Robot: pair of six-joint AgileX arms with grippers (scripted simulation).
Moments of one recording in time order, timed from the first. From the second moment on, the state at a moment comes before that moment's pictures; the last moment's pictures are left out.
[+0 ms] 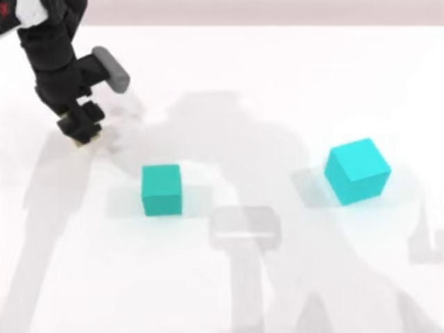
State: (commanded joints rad) left arm -0.13 2.38 1.99 -1.17 0.02 0.86; right arm 0.00 0.00 0.00 0.00 0.00 0.00
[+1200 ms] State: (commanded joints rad) left arm -0.62 2.29 2.02 -1.29 0.02 0.70; right arm 0.00 0.00 0.00 0.00 0.00 0.00
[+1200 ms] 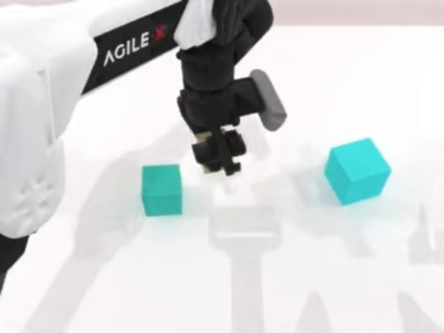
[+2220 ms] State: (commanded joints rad) left arm -1.03 2.25 1.90 -1.22 0.01 0.57; right arm 0.00 0.00 0.00 0.00 0.00 0.00
